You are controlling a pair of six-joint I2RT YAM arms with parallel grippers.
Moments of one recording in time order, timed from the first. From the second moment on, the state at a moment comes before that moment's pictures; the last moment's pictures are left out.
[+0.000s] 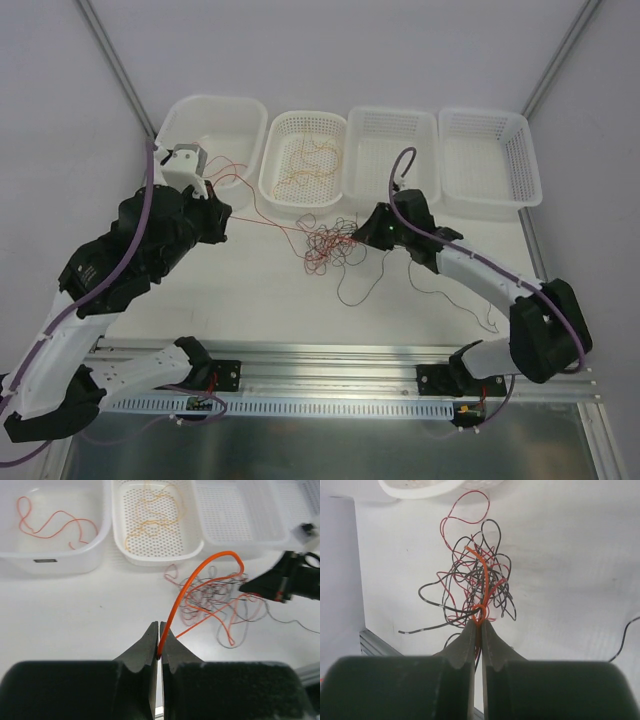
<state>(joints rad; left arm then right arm) -0.77 0.90 1.51 -0.97 -0.43 -0.35 0.55 1.42 0.87 -0.09 -0.17 0.79</state>
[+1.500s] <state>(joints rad) -0.48 0.95 0.92 -0.83 -0.42 -0.55 0.58 1.25 0.81 -0.61 0.05 0.55</state>
